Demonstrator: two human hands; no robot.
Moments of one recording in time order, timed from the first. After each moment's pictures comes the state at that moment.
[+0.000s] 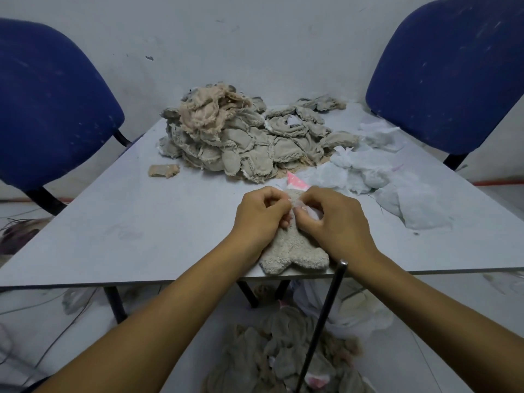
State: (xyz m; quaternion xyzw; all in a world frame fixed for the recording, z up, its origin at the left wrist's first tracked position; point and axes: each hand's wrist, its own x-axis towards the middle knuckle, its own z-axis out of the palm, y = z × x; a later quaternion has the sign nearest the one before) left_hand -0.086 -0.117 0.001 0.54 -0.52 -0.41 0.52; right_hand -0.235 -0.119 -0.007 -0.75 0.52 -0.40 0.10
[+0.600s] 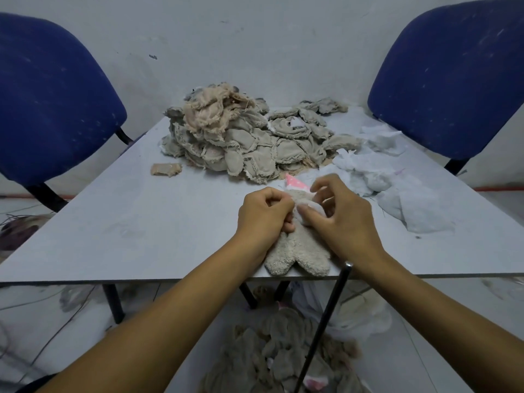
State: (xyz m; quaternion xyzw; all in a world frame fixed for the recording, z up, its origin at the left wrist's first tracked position) left_hand -0.089 -0.117 -0.001 0.55 -0.47 -0.43 0.53; right_hand -0.241 -0.120 -0.004 -0.73 0.49 -0.45 0.15
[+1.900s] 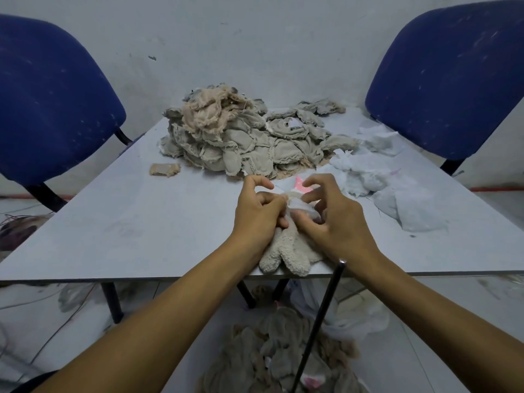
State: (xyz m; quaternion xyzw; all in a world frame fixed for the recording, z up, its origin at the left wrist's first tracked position) left_hand -0.088 -0.113 -0.001 0.49 -0.48 -0.43 0.59; right_hand -0.240 -0.114 -0.004 -0.77 0.46 -0.42 0.12
